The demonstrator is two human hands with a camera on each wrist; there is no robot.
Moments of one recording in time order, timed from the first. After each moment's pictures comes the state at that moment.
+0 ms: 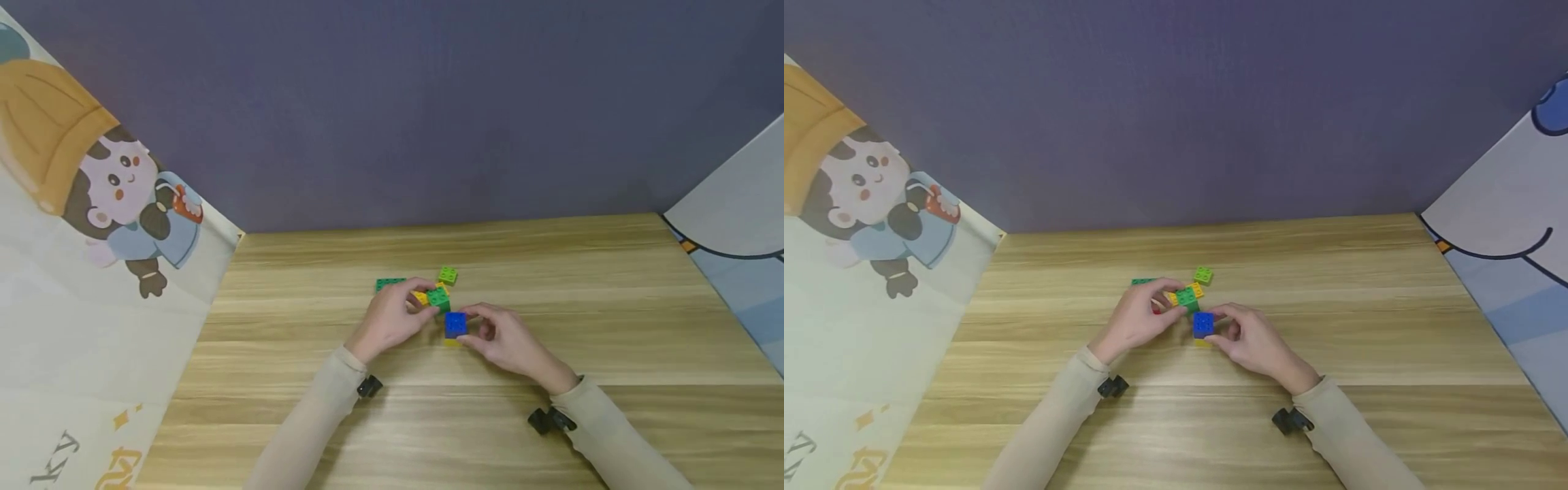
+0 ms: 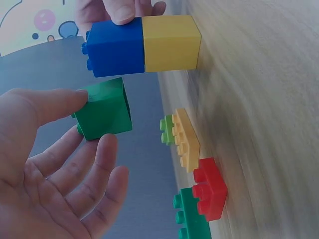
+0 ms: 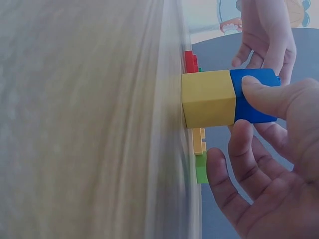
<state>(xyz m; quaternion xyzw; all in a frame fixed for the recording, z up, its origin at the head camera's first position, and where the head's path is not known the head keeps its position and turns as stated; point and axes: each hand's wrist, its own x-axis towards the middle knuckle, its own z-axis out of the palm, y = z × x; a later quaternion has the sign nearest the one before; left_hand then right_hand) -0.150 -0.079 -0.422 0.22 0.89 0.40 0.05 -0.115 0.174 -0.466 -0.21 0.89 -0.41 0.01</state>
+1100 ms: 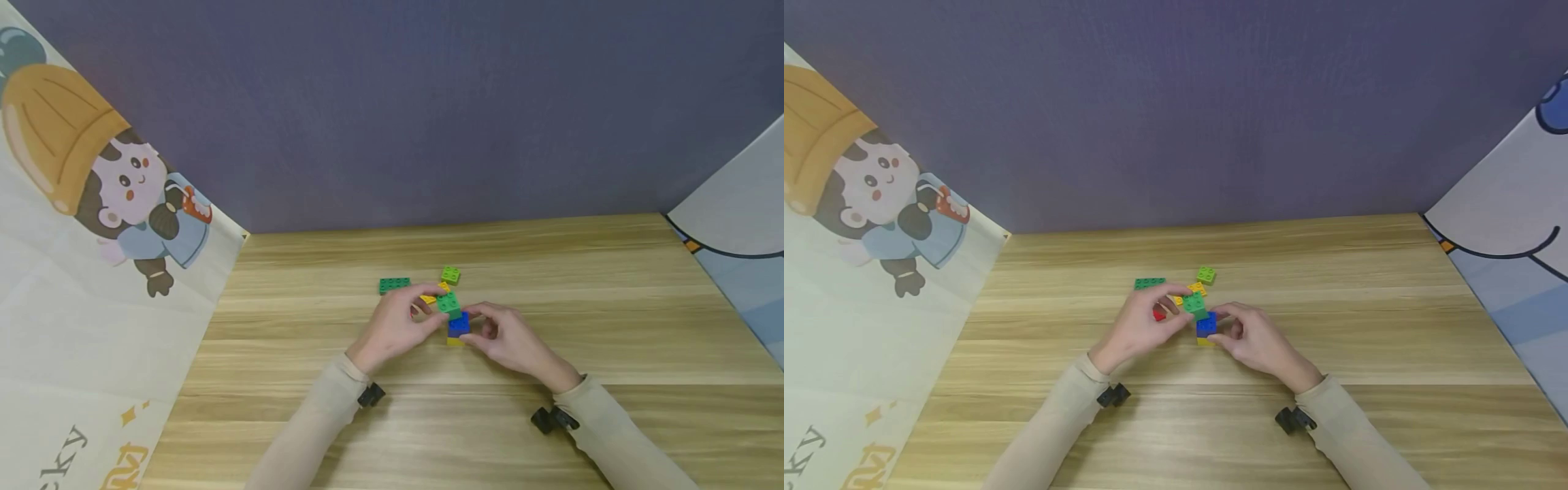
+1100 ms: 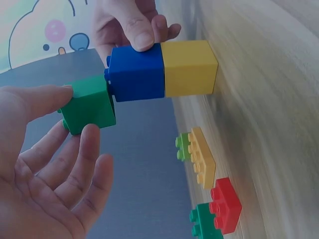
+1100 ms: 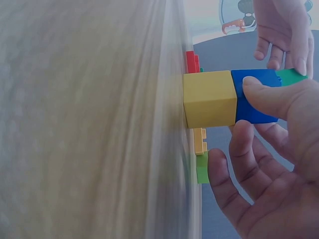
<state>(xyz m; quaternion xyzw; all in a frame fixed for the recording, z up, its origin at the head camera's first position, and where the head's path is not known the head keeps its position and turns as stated) -0.135 -0.074 -0.407 0.23 0.87 0.43 0.03 -0.124 0.177 -0.462 -0.22 0.88 -0.41 0.00</state>
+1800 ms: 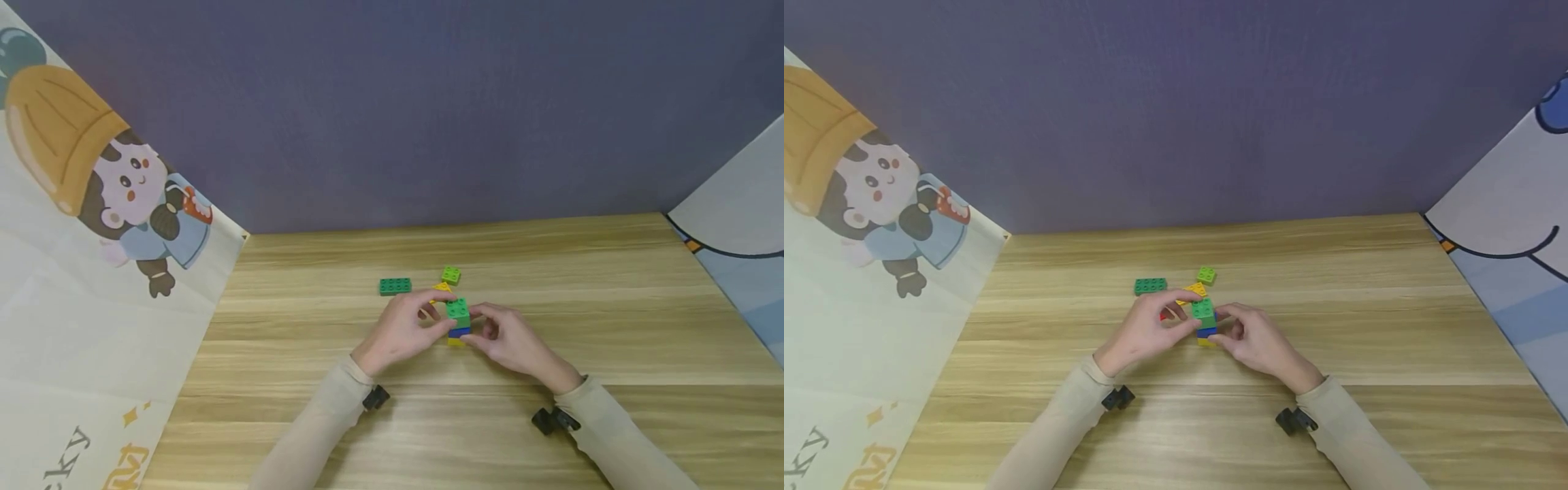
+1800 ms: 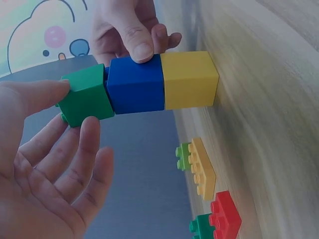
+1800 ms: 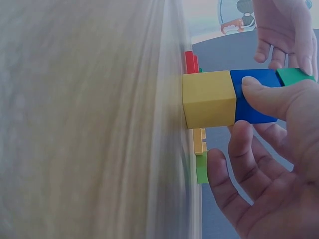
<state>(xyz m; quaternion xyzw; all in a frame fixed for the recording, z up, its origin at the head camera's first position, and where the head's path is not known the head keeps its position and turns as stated) -0.128 -0.072 -0.408 0.27 0.87 0.42 0.06 -0.117 0.173 -0.464 -0.23 0.88 -0.42 -0.01</state>
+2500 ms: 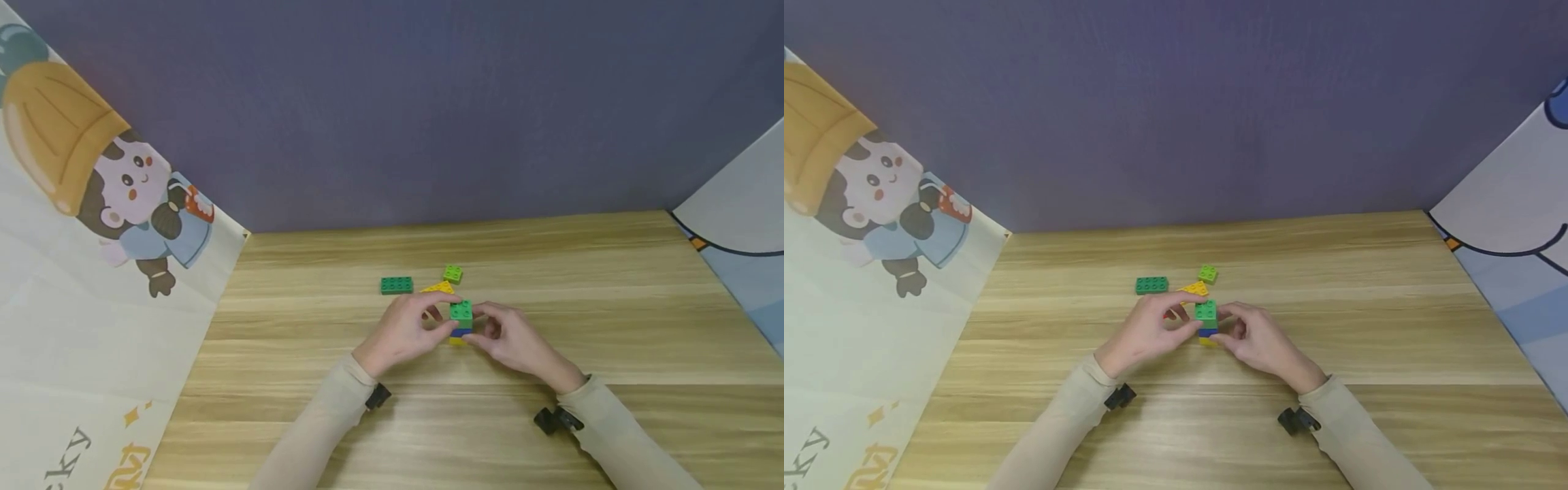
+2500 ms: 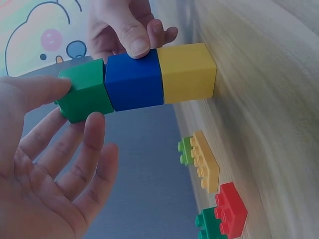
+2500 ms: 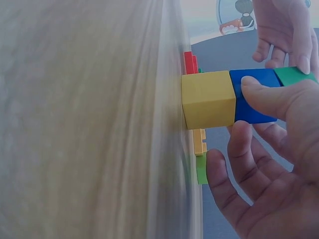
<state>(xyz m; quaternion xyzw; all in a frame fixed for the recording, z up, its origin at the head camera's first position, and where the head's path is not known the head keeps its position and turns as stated) -0.143 -0.065 -0.405 0.28 0.88 0.39 0.04 -0.143 0.179 -0.461 -0.24 0.87 -0.42 0.01</state>
